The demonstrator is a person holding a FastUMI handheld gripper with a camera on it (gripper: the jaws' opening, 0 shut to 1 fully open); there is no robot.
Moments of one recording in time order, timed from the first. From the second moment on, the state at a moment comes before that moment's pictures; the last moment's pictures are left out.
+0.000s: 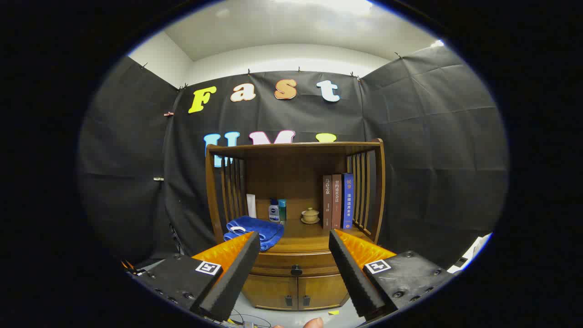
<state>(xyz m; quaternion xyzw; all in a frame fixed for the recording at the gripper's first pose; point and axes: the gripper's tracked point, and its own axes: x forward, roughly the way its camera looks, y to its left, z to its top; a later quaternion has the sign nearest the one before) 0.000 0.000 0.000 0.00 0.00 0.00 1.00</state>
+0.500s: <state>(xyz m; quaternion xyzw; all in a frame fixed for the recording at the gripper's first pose) -0.001 0.004 0.002 -0.01 0.00 0.01 1.00</state>
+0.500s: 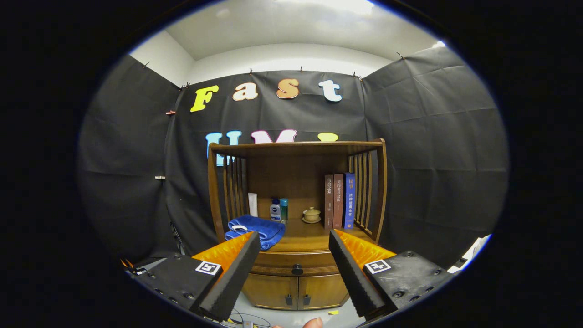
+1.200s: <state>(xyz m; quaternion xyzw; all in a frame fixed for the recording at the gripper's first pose) 0.003 0.003 -0.009 0.00 -0.01 0.02 1.00</state>
